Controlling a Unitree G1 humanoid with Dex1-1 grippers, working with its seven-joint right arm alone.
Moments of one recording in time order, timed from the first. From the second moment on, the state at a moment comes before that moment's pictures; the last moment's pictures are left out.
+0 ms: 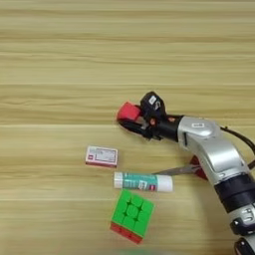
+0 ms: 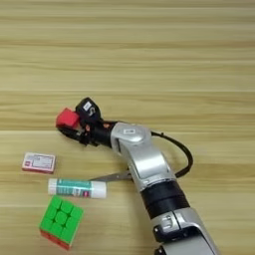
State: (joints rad) arm -0.33 -0.27 0.17 0.17 0.10 0.32 0.80
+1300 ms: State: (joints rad) arm -0.15 -0.43 0.15 0.12 0.13 0.28 0.92
